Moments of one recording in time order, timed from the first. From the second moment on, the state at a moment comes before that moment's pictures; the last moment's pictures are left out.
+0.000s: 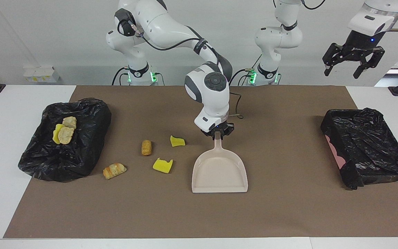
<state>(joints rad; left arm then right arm) -0.11 -0.09 0.07 -1.49 0.00 1.50 0.16 0.54 0.59 0.10 -1.38 0.04 2.02 0.65</state>
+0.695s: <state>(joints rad) -0.11 -0.09 0.07 -1.49 0.00 1.50 0.16 0.57 0.35 0.11 -1.51 0.06 1.86 0.64</state>
